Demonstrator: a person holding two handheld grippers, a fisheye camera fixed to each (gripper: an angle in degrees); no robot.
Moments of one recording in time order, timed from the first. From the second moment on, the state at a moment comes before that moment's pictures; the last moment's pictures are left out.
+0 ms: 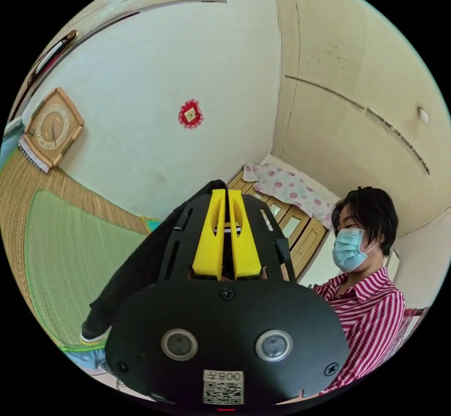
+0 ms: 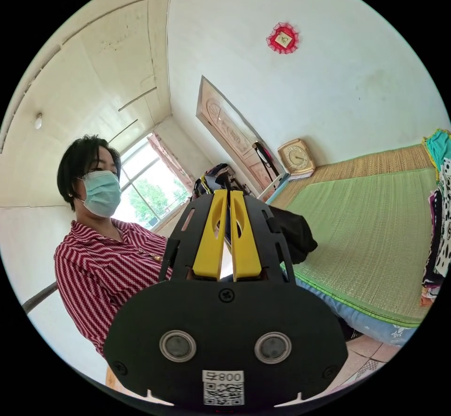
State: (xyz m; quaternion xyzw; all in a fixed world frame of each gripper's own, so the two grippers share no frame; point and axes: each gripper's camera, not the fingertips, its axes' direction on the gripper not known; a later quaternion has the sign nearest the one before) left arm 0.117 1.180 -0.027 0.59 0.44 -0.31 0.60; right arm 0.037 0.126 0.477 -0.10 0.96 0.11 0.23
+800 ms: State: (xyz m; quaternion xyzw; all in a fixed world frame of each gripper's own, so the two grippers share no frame) left arm 0.334 1.401 -0.027 0.70 0.29 -0.15 0.64; right arm 0.179 0.113 0.649 -0.29 0.92 -0.05 0.27
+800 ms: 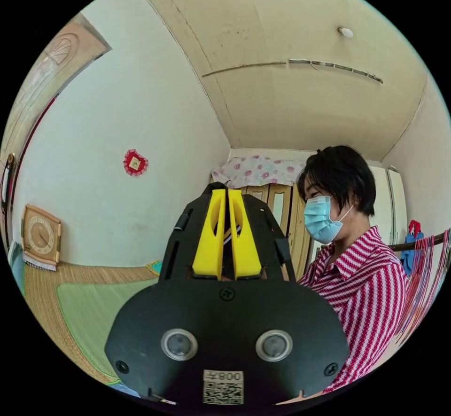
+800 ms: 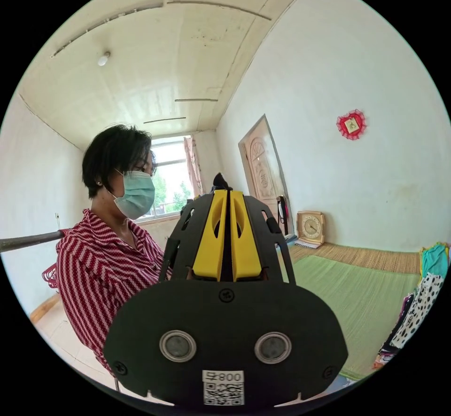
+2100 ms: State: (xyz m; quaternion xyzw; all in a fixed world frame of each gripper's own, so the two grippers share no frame) left arm 0.444 1.502 0.107 0.74 0.24 -0.08 0.62; right arm 0.180 0.149 0.730 -0.35 0.90 -0.11 0.23
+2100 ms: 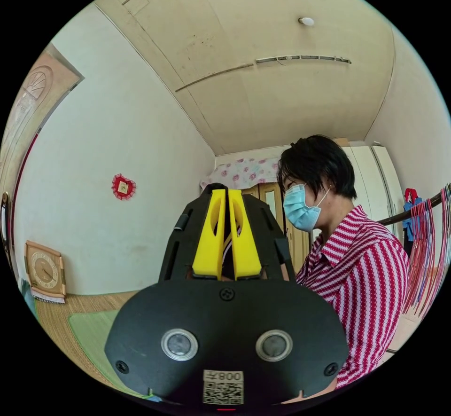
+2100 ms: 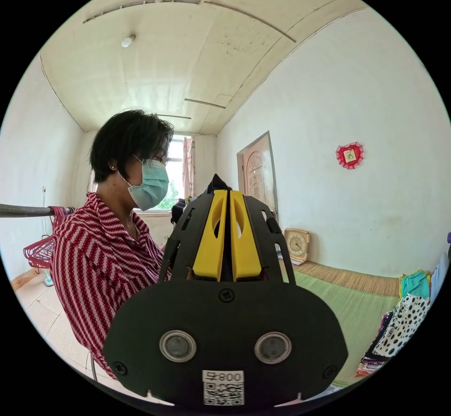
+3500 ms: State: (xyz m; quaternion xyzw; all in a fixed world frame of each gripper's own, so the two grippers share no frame) left arm 0.395 1.452 0.006 0.72 0.27 -0.13 0.63; right arm 0.130 0.146 0.687 -0.31 0.92 -0.08 0.23
